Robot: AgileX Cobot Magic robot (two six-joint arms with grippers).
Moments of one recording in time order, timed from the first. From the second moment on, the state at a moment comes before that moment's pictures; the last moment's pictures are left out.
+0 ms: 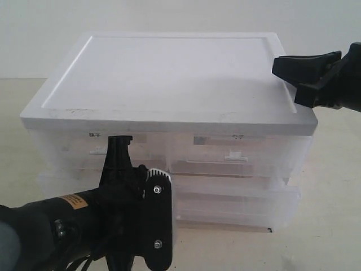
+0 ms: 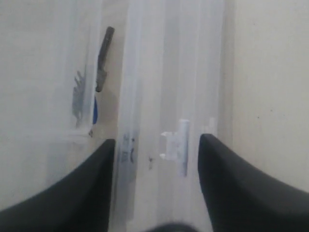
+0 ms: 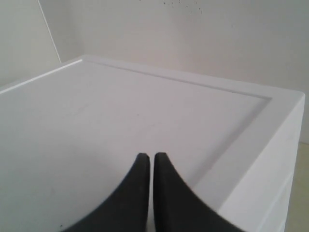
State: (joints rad) left arm -1.08 1.48 -0.53 -1.13 -0.37 1.90; right arm 0.03 1.30 -0.56 -1.07 -0.86 0.94
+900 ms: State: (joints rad) left arm -1.07 1.28 -0.46 -1.17 -0.01 1.90; right arm 0.03 1.30 -0.56 -1.08 -0.85 0.94
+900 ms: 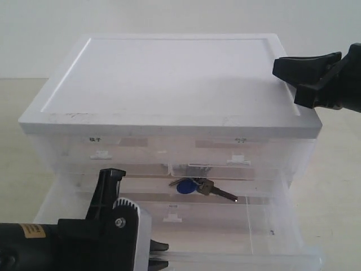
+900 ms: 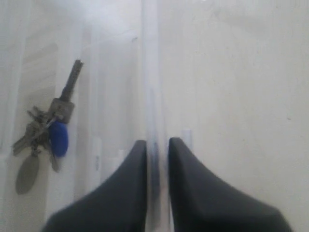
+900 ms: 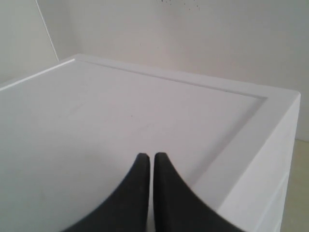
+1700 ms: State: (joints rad) left arm -1.08 1.08 -0.45 -1.23 0.16 1.88; right arm 0.03 1.31 -0.56 -1.09 -0.85 0.95
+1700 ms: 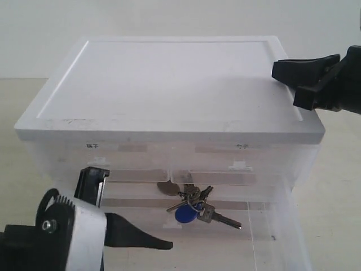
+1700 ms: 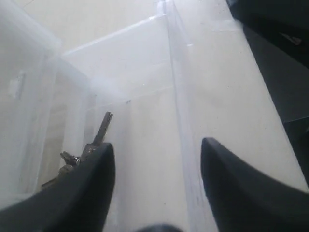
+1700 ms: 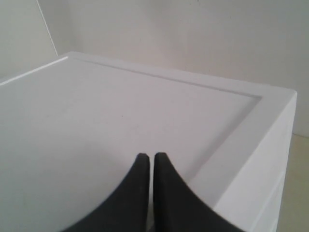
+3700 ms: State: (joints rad) left arm -1.09 1.58 -0.71 -1.43 -0.07 1.72; right arm 0.03 1.31 -0.56 -1.09 -0.84 0.97
